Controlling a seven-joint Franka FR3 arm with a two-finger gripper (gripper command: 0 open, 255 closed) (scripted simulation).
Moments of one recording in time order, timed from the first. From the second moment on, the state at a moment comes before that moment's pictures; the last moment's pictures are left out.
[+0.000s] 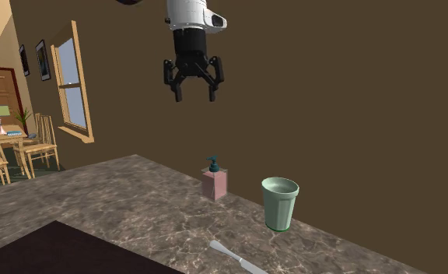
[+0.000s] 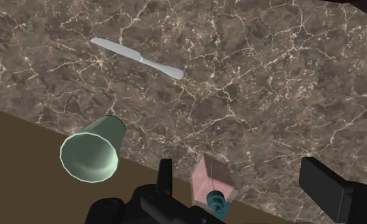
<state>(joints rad) -0.02 -0.40 -0.13 -2.42 -0.04 2.13 -0.25</state>
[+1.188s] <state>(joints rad) -0.07 0.27 -0.20 -2.16 -0.07 2.52 -0.39</state>
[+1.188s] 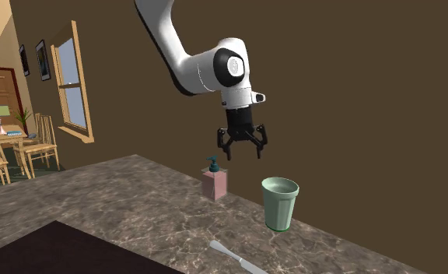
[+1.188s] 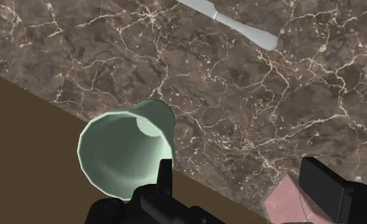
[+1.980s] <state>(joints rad) -0.13 0.67 -0.20 -1.85 -0.08 2.60 -0.44</state>
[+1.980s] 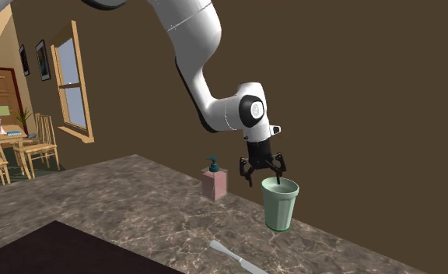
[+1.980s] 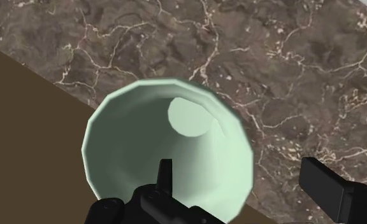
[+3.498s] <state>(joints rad) -0.13 0.66 -0.20 -1.84 -0.08 2.59 -0.45</state>
